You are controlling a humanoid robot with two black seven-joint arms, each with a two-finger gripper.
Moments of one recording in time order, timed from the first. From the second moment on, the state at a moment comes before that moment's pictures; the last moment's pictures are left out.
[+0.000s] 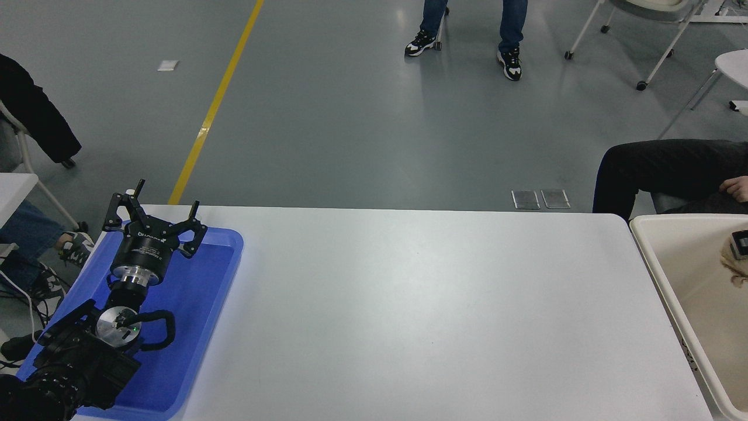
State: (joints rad) left arm -0.64 0.20 -0.90 -0.19 -0.21 -0.79 -0.33; right arm 2.35 -0.74 -1.72 1.58 -0.79 0.27 0.09
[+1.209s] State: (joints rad) left arm -0.64 0.20 -0.90 -0.19 -0.21 -0.79 -0.33; right arm 0.93 -0.72 -0.98 0.36 -0.62 0.06 0.09
